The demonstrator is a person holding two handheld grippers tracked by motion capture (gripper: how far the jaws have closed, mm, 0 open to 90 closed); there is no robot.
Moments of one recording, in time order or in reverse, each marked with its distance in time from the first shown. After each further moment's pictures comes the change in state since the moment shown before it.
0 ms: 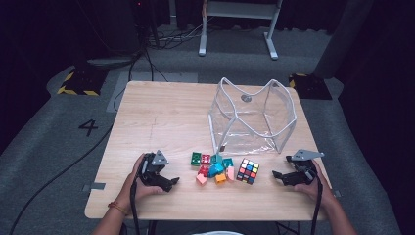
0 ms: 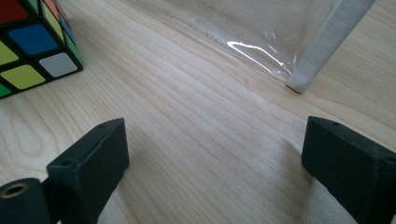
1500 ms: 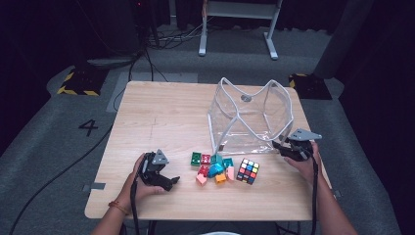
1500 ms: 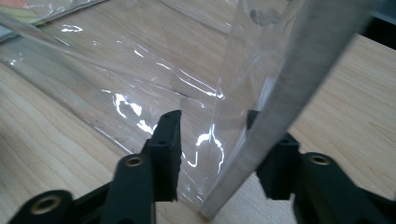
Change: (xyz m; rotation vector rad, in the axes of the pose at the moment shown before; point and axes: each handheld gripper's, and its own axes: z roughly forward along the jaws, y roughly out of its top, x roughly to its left) left arm 0.001 0.002 0.001 0.003 0.007 -0.003; right arm -0.022 0.059 0.009 -0.141 -0.149 -0.064
